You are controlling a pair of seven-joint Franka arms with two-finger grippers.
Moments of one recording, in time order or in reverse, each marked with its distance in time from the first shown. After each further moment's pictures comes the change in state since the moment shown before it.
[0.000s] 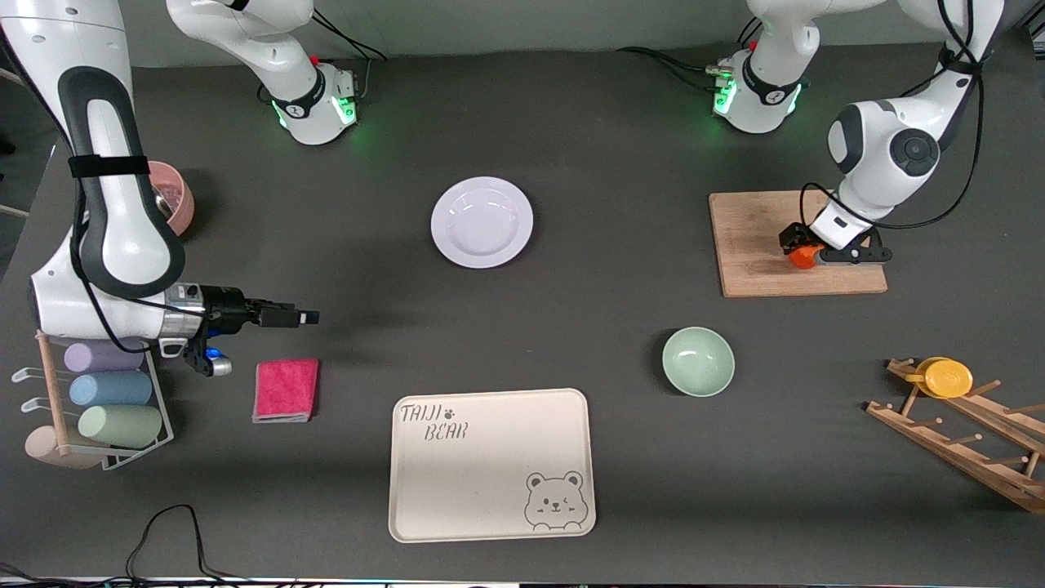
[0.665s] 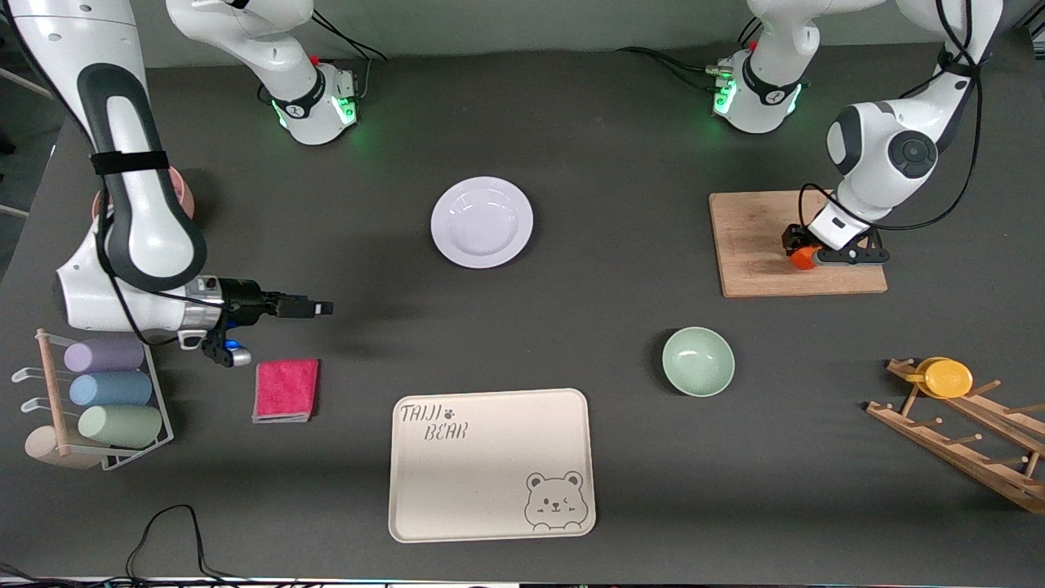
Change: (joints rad) left arm 0.000 0.000 -0.001 0.003 0.000 -0.002 0.010; right arm 0.066 -0.007 0.001 -0.036 0.009 0.035 0.006
